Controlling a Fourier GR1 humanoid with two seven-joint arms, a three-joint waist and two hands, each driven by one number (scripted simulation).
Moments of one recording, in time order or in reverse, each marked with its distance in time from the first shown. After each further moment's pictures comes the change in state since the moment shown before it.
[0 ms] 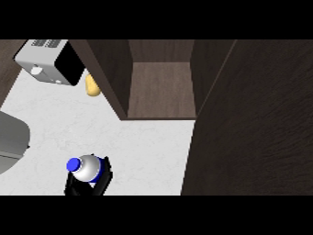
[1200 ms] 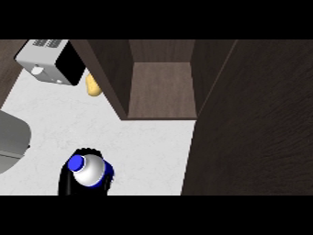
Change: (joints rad) left arm -0.052 0.251 -0.196 -0.180 -0.168 -0.348 0.251; right arm -0.009 -0.042 0.014 0.003 0.003 -0.037 -0.015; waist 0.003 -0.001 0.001
